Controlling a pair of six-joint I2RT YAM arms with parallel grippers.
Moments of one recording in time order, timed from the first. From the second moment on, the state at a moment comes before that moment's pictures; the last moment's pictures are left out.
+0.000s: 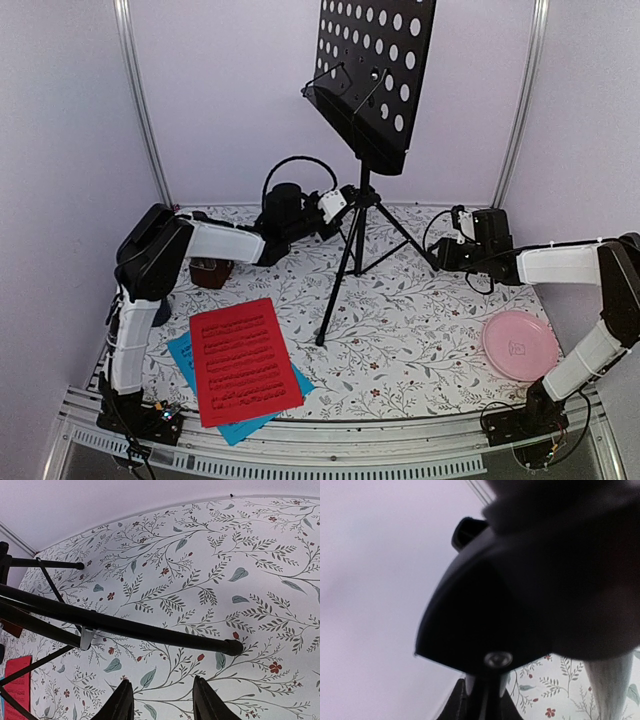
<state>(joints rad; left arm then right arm) -0.68 2.28 1.60 0.65 0.20 0.64 0.31 1.52 0.77 0.17 -0.13 0.37</state>
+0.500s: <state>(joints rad) -0.73 2.08 1.32 0.68 -0.29 0.53 0.37 1.52 0.79 0.22 -0.28 0.36</state>
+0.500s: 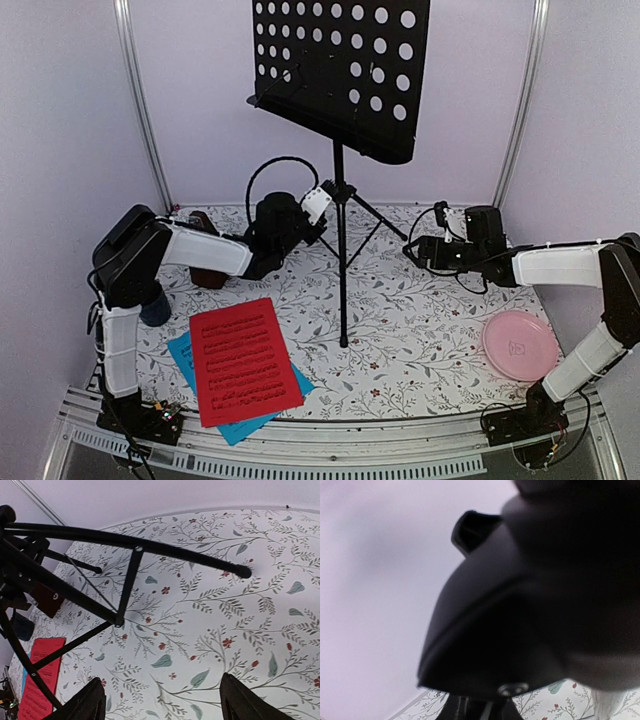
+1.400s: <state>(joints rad) -0.86 2.10 1.50 0.30 -0.75 0.30 0.71 1.46 0.73 0.30 -0.13 0.46</state>
